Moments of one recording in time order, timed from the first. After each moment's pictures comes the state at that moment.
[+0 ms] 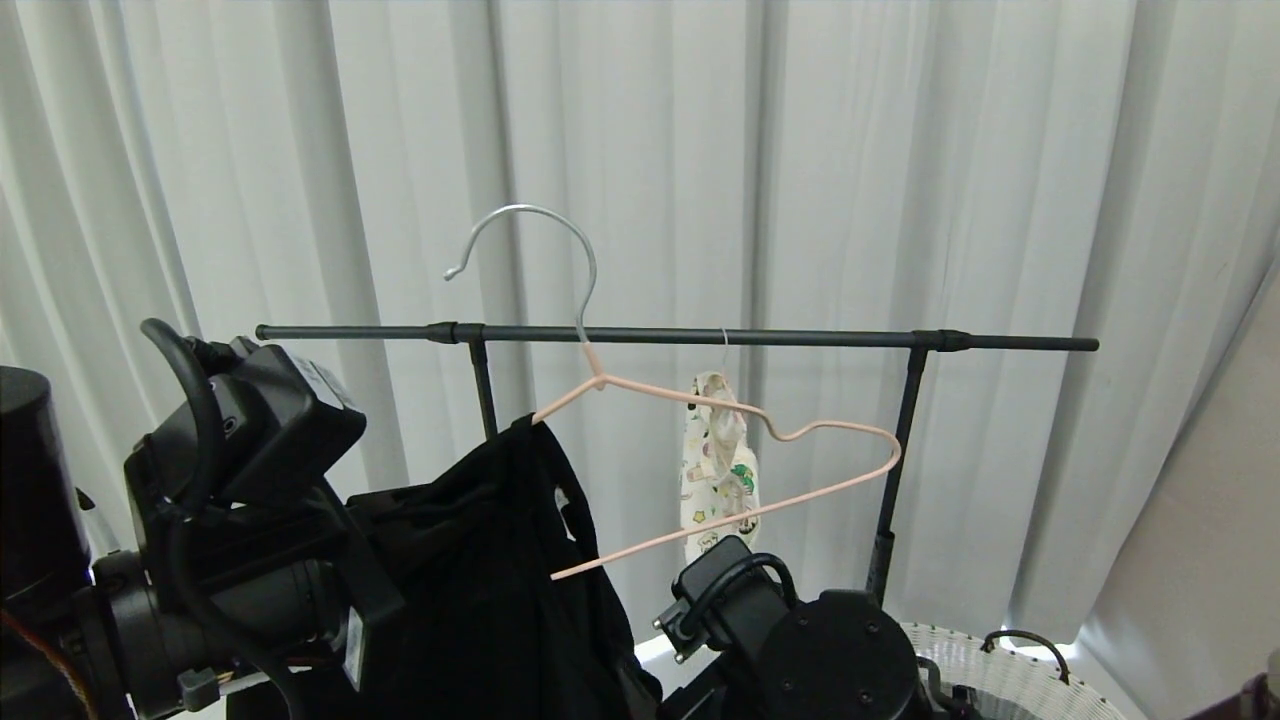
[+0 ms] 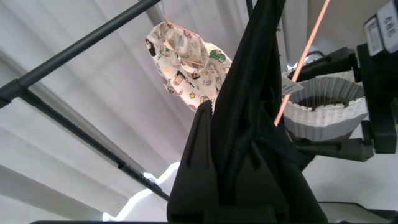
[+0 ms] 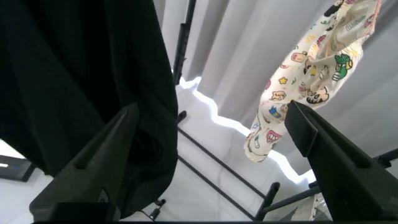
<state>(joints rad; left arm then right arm) -0.60 1.19 -0.56 -0.34 -0.07 0.30 1.22 1.92 -0.69 -0.82 -0.48 0.13</state>
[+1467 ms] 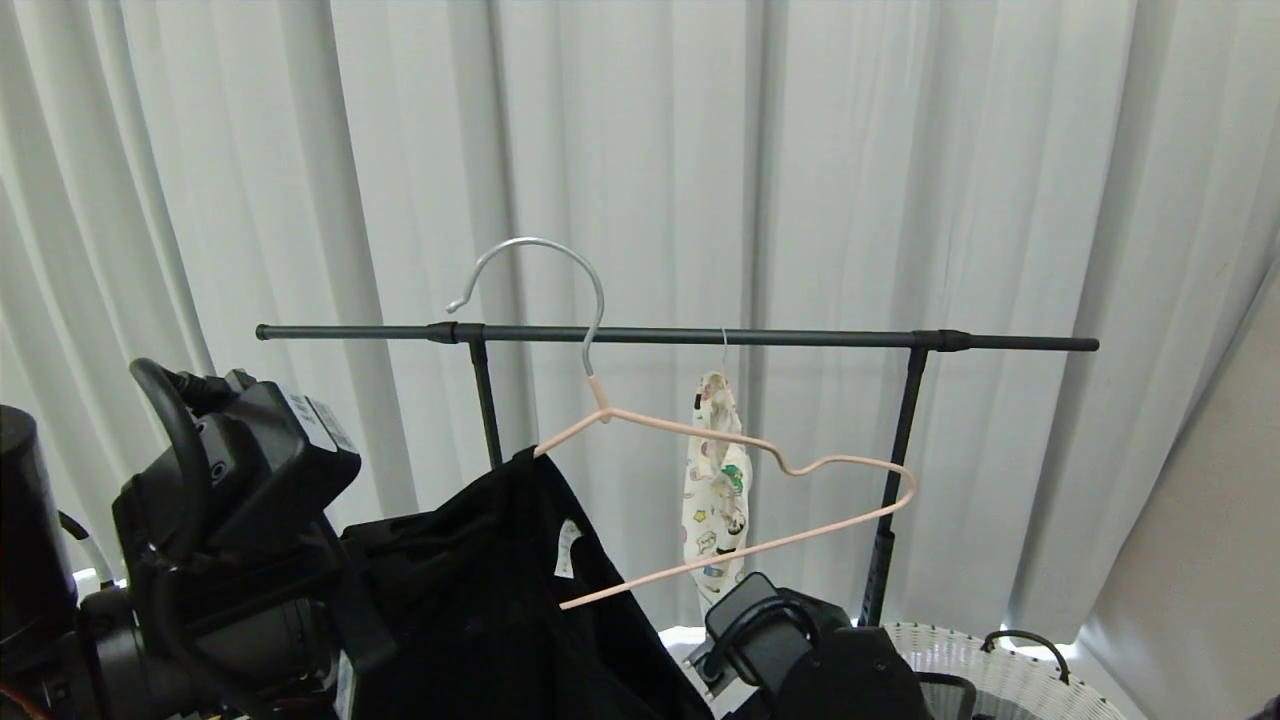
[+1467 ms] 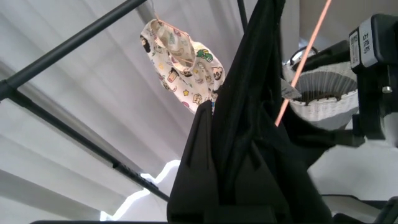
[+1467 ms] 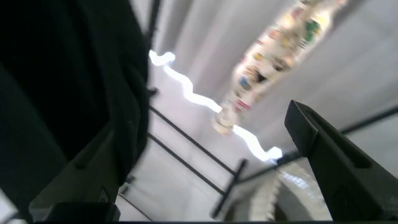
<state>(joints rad) -0.64 1.17 -0.52 -0.34 -0.06 0.31 1.21 1.90 -0.60 -0.76 -0.62 0.07</state>
